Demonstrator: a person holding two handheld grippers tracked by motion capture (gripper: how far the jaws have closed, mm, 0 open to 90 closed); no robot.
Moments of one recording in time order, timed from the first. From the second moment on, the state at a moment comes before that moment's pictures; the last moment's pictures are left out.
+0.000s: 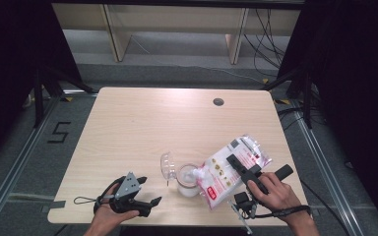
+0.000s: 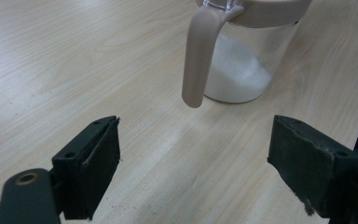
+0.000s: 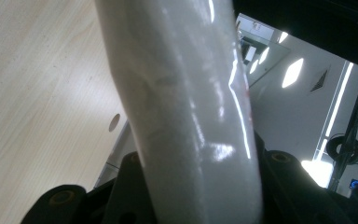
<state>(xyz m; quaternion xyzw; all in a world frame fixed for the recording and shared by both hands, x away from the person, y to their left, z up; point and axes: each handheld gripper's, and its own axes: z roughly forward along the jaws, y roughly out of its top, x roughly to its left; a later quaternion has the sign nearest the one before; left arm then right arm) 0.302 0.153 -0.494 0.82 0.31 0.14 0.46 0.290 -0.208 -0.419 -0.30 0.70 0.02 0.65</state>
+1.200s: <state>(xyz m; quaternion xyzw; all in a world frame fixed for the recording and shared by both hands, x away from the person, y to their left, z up) 0.302 0.154 -0.494 0.82 0.31 0.15 0.46 0.289 -0.208 -0.418 -0.29 0.71 0.03 0.65</state>
